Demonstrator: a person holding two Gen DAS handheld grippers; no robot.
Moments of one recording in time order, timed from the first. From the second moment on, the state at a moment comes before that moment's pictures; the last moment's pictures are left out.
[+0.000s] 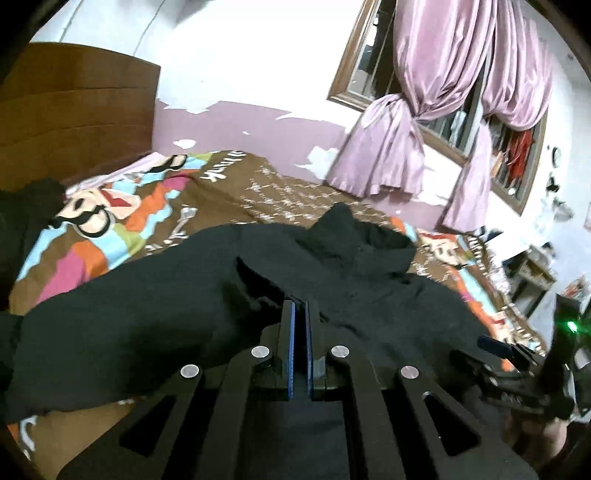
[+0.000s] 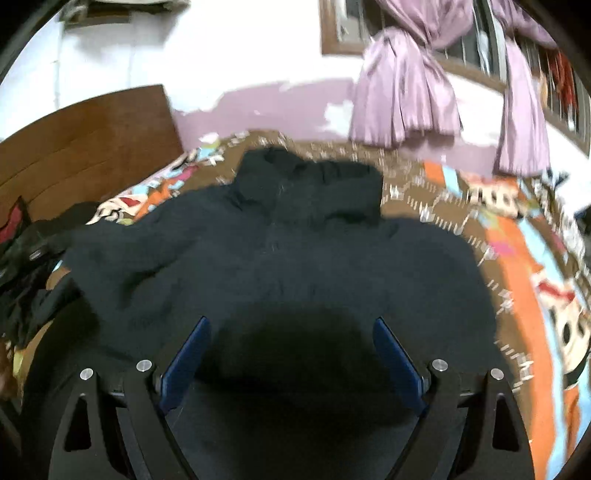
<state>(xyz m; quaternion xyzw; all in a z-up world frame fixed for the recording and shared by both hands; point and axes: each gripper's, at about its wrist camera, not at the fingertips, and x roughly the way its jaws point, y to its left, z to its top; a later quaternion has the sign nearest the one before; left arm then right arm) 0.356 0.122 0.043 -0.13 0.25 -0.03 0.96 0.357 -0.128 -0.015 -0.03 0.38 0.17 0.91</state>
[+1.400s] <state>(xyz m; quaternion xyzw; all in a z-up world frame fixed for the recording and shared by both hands) 0.172 0.384 -0.014 -0.28 0.23 0.30 0.88 0.347 0.032 -0.015 -0.06 0.38 0.25 0.89</state>
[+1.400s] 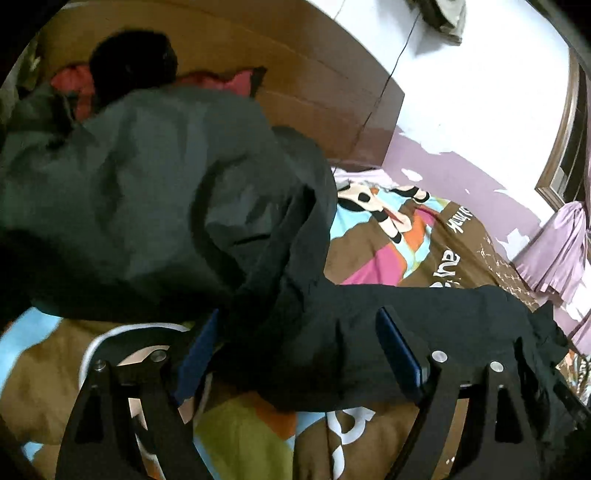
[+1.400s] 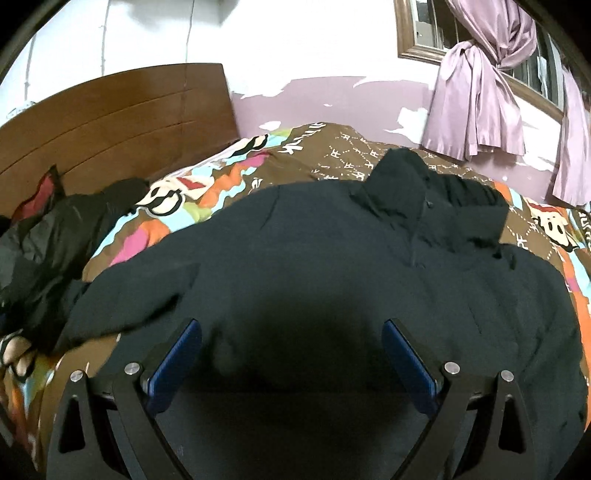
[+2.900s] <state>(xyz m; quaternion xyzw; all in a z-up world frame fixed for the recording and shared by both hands) 0.262 0.038 0.022 0.08 0.30 -0.14 0.94 0.338 -0.133 0.010 0.30 0.40 0.32 0.81</state>
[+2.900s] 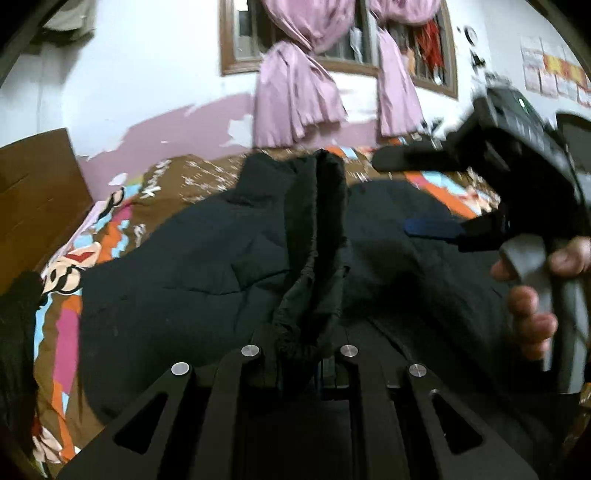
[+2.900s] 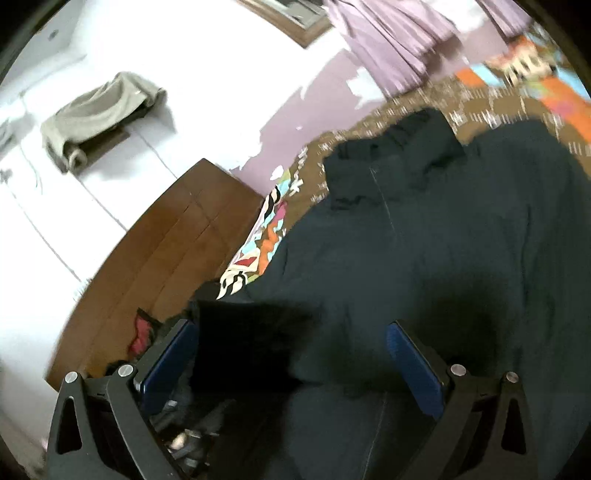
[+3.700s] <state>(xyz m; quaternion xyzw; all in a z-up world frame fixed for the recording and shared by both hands) 0.240 0.012 -0.004 0.14 0.30 -0.20 0.92 0.354 -0.142 0.024 0.28 0.42 0.36 0.79</state>
